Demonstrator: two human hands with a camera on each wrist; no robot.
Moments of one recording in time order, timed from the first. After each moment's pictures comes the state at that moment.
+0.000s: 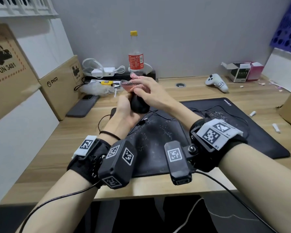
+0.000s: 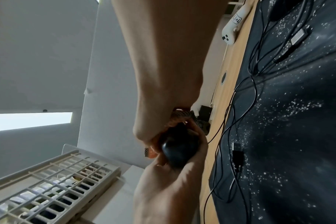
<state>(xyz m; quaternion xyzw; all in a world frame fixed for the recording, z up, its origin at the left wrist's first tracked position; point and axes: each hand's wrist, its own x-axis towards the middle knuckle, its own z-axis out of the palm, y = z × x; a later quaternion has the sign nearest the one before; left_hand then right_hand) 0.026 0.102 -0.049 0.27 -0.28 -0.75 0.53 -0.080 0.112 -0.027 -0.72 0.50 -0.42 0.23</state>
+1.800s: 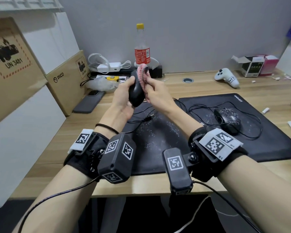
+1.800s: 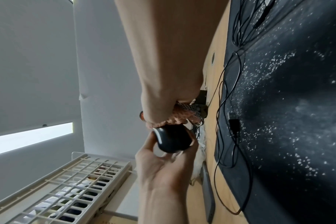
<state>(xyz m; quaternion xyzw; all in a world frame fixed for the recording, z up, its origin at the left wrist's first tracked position) 0.048 0.098 -0.035 0.36 -0.37 -0.65 0.55 -0.060 0.099 -0.058 -0.64 0.48 -0.53 0.28</state>
